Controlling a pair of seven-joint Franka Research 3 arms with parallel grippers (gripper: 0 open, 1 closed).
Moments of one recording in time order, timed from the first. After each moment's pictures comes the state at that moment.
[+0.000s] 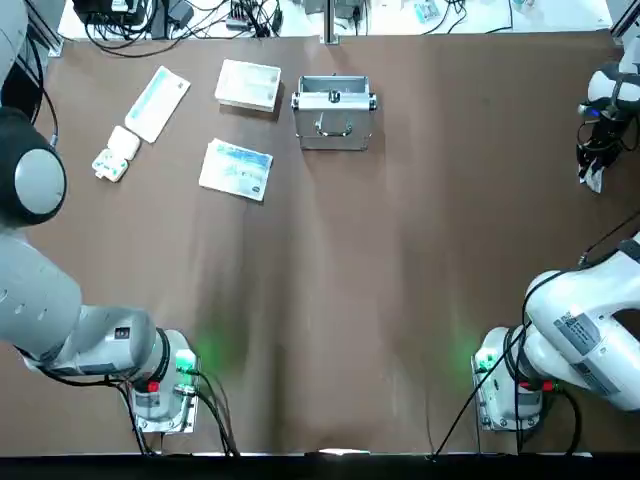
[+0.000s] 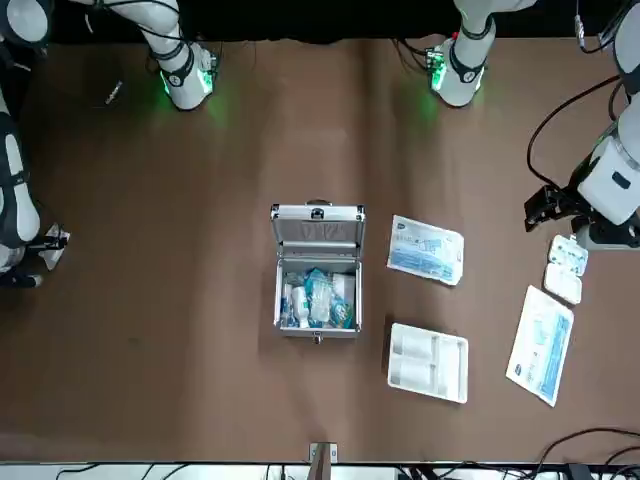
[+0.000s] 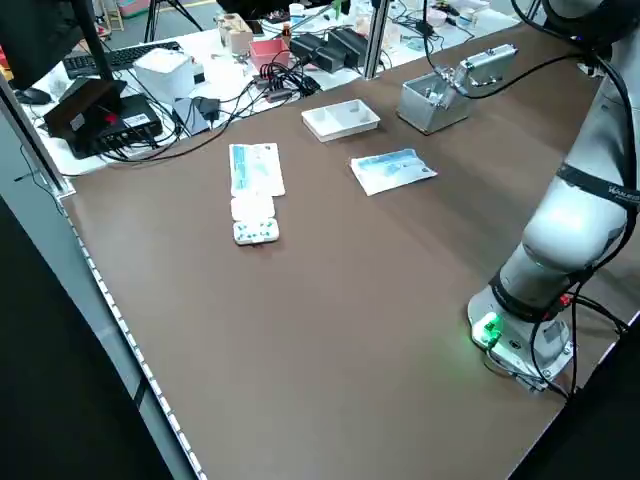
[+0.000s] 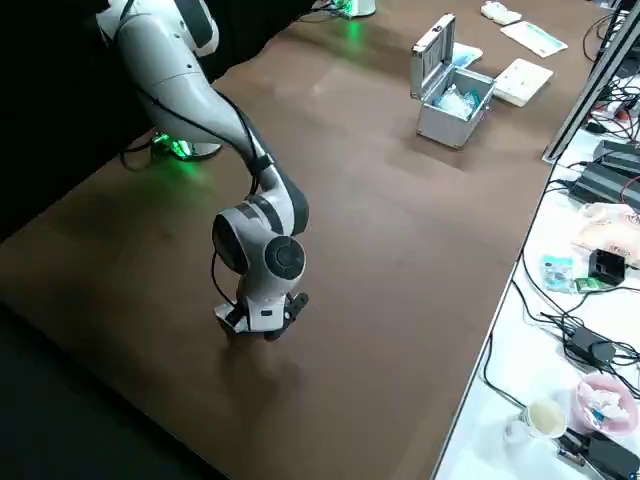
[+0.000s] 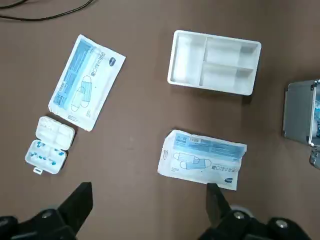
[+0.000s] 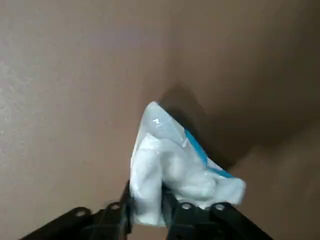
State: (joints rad) left arm 0.02 0.16 -0.16 -1.43 0.04 1.65 -0.10; right arm -0.78 0.82 0.25 -1.49 -0.49 1.93 -0.26
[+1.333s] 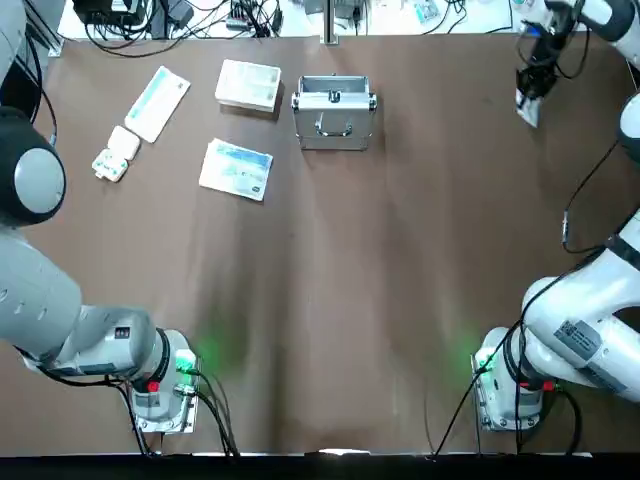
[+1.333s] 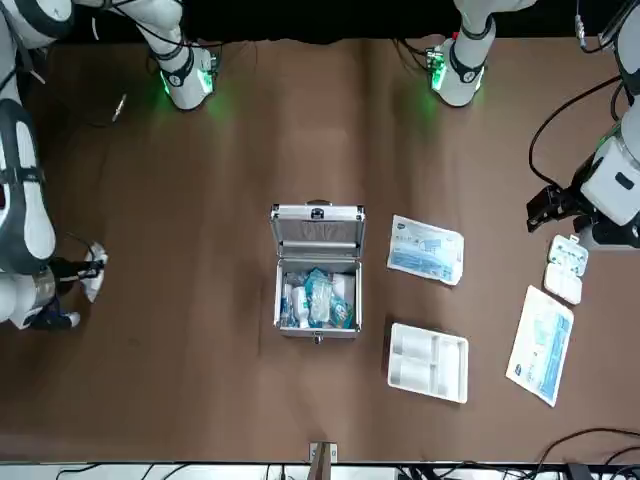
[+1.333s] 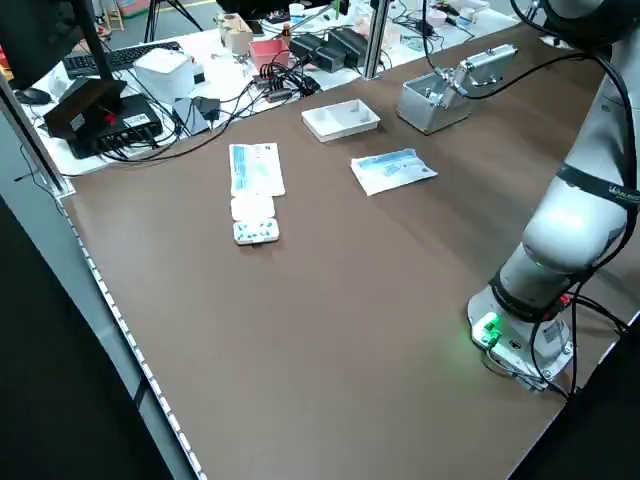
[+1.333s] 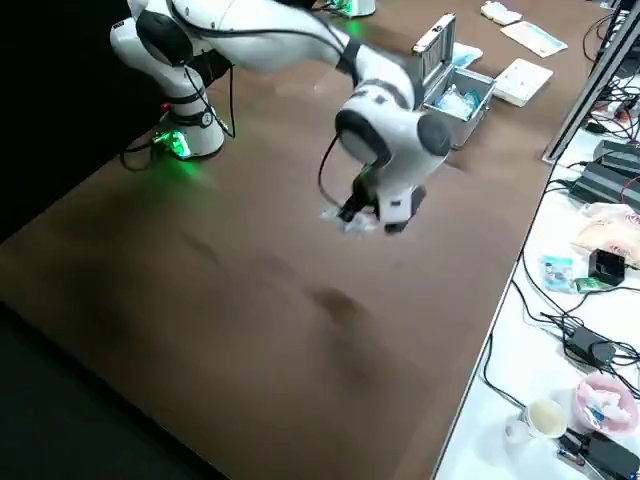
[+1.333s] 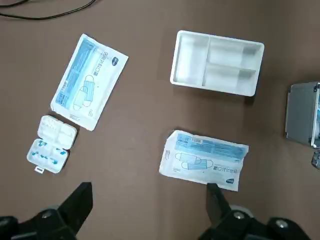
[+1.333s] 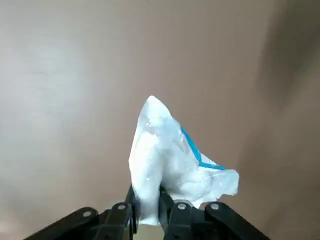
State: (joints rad) left arm 0.03 0.16 -0.15 -1.43 0.04 1.65 -0.10; right arm -0.59 0.78 0.59 -1.27 -0.31 1.47 0.03
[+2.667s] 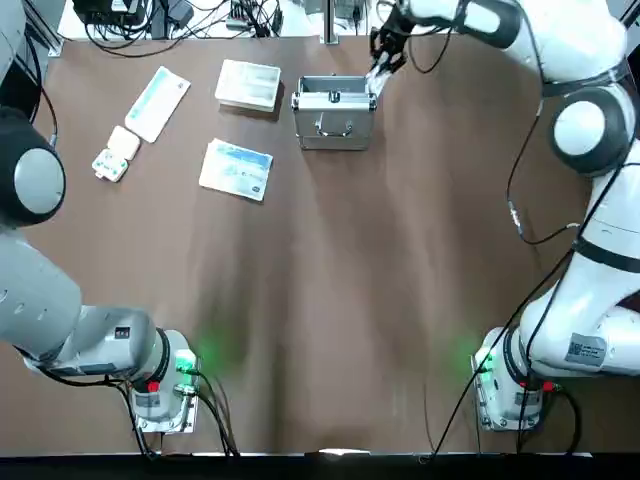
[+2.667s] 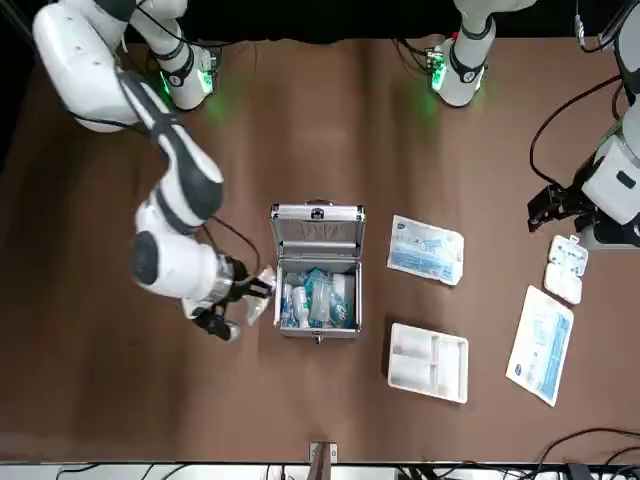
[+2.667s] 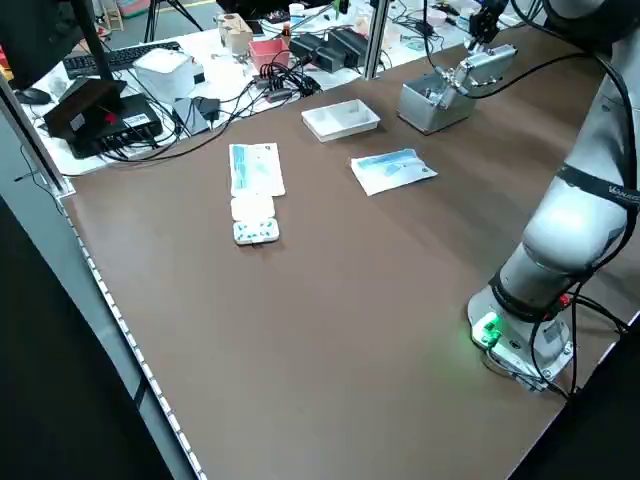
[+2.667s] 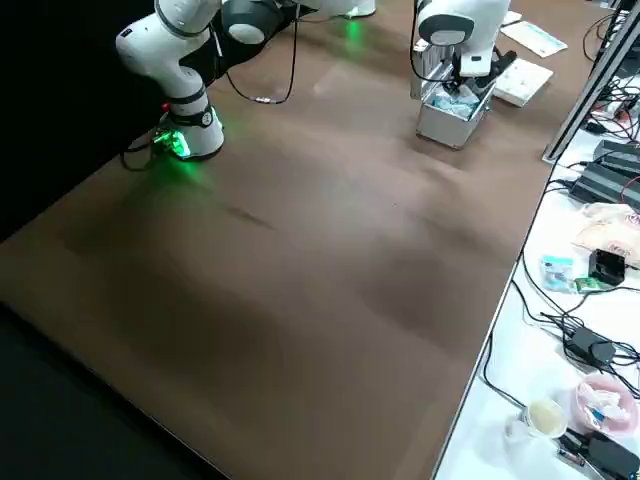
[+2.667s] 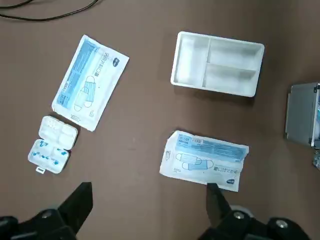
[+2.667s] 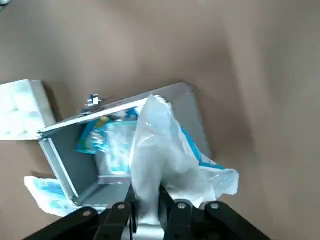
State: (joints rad) left arm 0.03 0.16 -0.15 -1.42 0.05 1.65 -0.10; right arm -0.07 0.84 0.74 -1.27 -0.12 2.09 0.81
